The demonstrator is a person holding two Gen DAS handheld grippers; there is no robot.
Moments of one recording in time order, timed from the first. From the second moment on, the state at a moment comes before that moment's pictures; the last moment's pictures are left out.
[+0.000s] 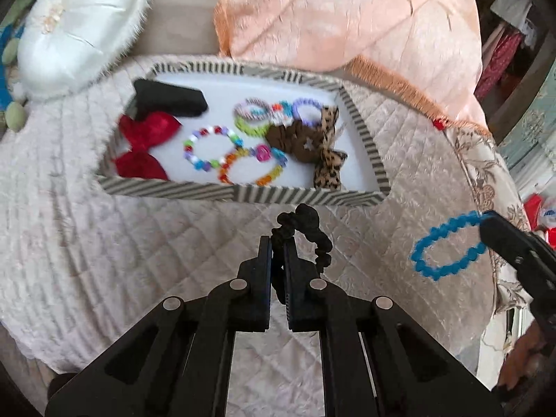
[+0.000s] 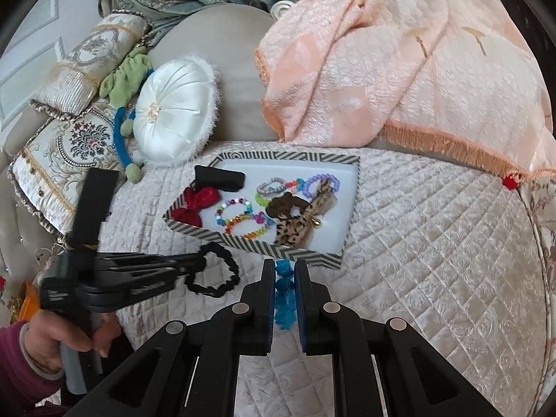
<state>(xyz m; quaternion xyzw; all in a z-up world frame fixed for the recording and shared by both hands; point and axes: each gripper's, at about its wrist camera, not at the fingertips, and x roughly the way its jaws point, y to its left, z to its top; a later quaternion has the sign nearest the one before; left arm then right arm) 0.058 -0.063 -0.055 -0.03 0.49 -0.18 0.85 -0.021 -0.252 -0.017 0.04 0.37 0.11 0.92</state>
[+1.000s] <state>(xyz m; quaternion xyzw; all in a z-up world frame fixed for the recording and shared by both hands) 0.119 -0.015 -0.032 -0.01 0.46 -0.13 0.88 0.083 -0.194 -0.009 0.01 0.39 0.15 0.91</state>
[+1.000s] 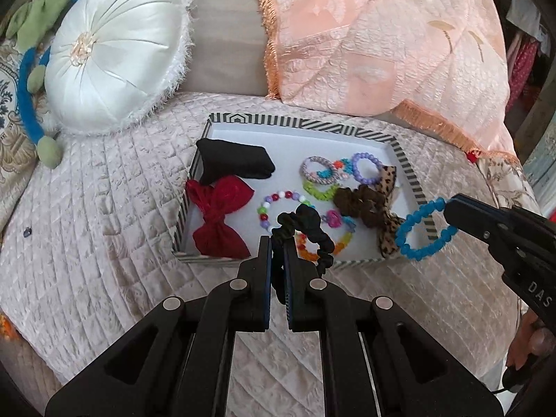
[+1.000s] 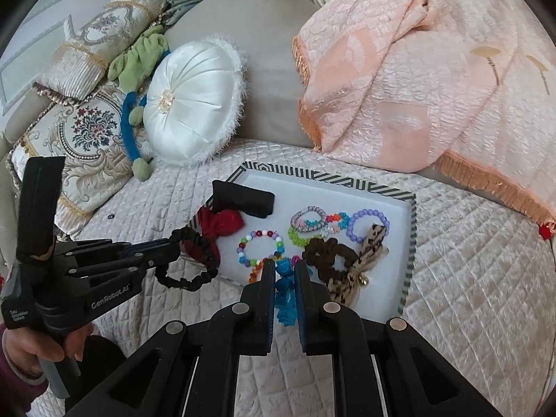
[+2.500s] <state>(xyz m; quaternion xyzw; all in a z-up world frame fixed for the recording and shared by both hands) 0.208 -0.001 -0.099 -0.04 0.49 -0.07 0.87 0.287 -0.184 -0.103 0.09 0.47 0.12 0.87</state>
